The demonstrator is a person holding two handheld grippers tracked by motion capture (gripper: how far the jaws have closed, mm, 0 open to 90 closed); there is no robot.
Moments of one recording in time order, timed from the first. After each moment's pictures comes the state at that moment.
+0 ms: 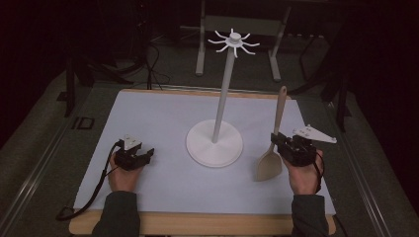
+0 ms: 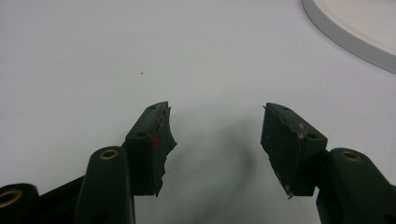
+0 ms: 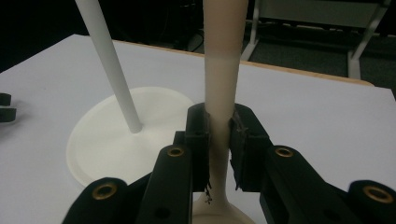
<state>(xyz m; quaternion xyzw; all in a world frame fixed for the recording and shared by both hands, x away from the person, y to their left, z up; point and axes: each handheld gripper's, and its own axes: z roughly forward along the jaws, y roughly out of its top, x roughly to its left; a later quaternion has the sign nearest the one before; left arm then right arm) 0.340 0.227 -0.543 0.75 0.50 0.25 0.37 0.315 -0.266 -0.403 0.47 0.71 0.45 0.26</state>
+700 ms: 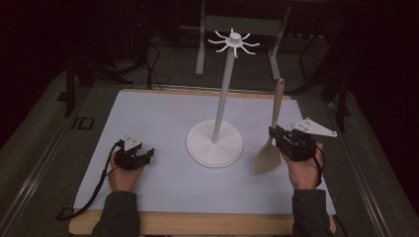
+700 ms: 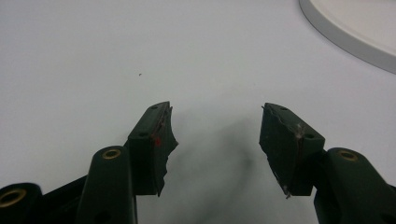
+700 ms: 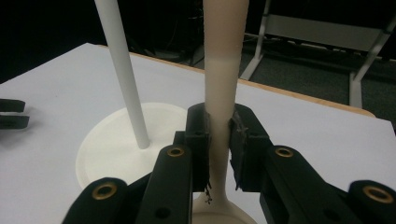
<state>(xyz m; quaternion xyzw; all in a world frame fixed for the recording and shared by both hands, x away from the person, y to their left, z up) 0.340 0.227 -0.542 0.75 0.49 0.25 0.37 0.317 -0.255 -0.381 0.44 0.72 0.46 0.28</state>
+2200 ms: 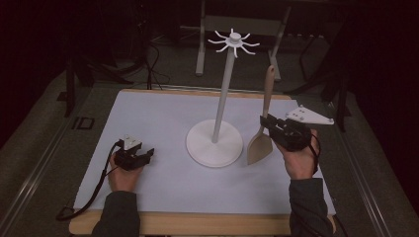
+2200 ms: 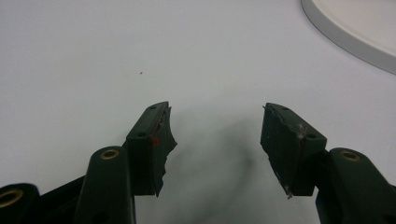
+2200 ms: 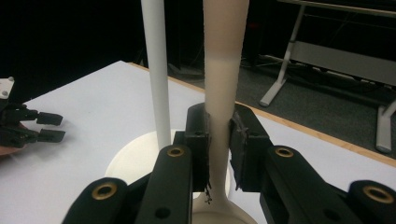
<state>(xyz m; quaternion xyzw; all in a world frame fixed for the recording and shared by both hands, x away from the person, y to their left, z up) 0.341 0.228 -0.543 0.75 0.50 0.25 0.37 0.326 -0.234 -0.351 0.38 0.74 0.49 0.27</state>
